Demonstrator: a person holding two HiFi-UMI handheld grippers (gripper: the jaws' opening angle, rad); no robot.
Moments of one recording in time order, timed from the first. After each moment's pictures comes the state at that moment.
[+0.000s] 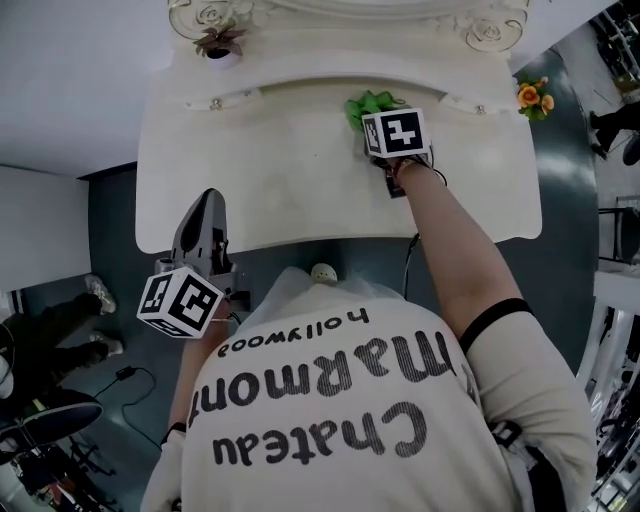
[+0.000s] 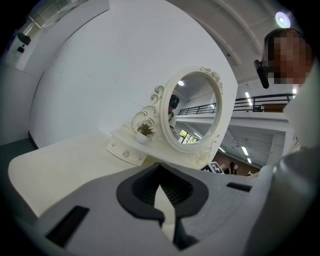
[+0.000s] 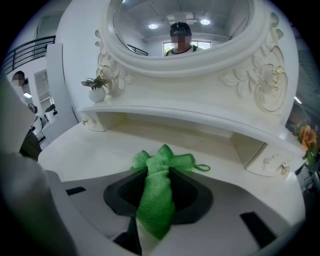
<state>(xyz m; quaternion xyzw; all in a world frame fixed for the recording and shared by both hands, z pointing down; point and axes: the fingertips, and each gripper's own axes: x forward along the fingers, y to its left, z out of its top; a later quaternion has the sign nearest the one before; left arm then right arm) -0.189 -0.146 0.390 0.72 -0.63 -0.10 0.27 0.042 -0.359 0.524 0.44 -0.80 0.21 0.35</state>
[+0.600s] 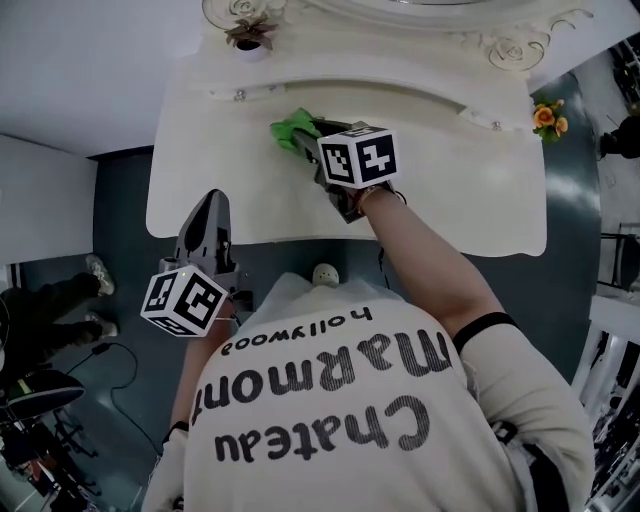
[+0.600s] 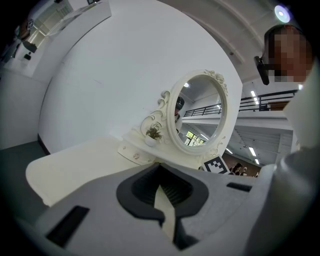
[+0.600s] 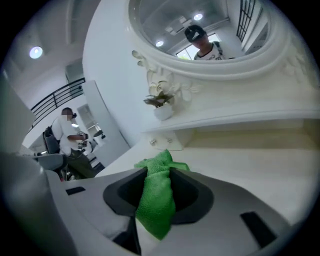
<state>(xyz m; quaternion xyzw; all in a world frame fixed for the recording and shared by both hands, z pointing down) -0.210 -0.123 0.389 0.69 -0.66 -0.10 0.27 -0.123 -0.270 0.477 0.23 -0.91 0.29 0.21</state>
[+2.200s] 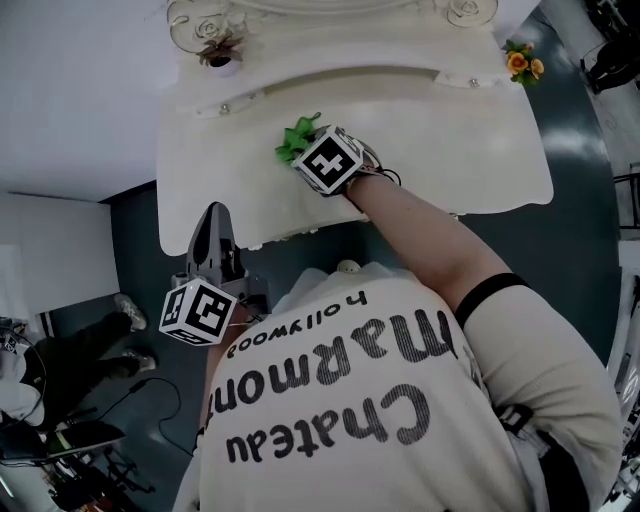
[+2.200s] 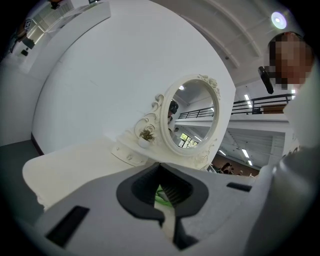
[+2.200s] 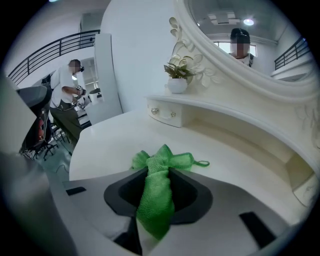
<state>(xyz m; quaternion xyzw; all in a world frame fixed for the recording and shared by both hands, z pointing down) -0.202 -0.109 0.380 0.72 -0.64 -0.12 0.26 -0.106 -0.244 0.526 0.24 -0.88 0.13 0.38</state>
